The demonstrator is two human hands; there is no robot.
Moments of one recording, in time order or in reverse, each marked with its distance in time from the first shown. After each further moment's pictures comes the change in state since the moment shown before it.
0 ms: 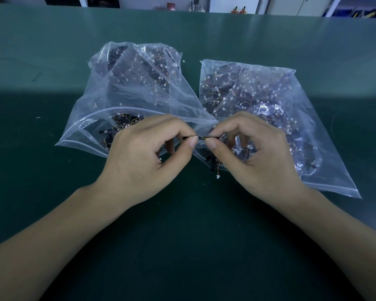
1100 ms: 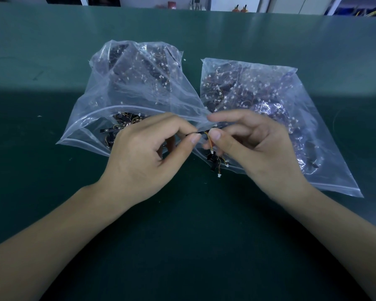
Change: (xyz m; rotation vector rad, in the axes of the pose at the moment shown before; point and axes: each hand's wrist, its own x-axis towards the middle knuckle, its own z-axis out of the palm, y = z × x) left_hand -0.001 -0.002 0.004 -0.045 0.043 -0.005; right_hand 0.001 -0.004 0.002 0.517 -0.022 0.343
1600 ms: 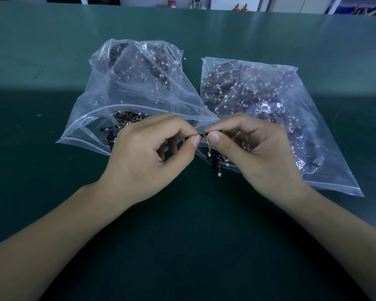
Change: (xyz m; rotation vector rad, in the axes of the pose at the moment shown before) left_hand 0.000 0.004 -0.002 -0.025 -0.025 -0.021; right_hand -0.002 -0.001 0.002 -0.168 0.006 -0.075
